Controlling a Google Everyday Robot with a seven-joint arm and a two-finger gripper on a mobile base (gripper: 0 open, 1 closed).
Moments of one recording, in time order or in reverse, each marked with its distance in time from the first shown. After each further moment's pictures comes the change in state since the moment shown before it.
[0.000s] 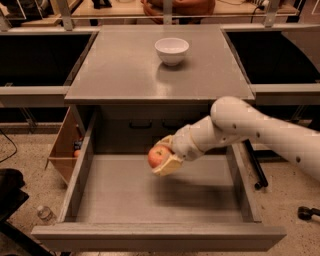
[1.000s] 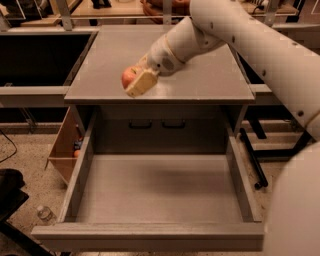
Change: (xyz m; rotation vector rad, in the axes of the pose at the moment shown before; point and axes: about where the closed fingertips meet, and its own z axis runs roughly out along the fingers) arm -0.197 -0.104 -0.090 0.048 -0.005 0.007
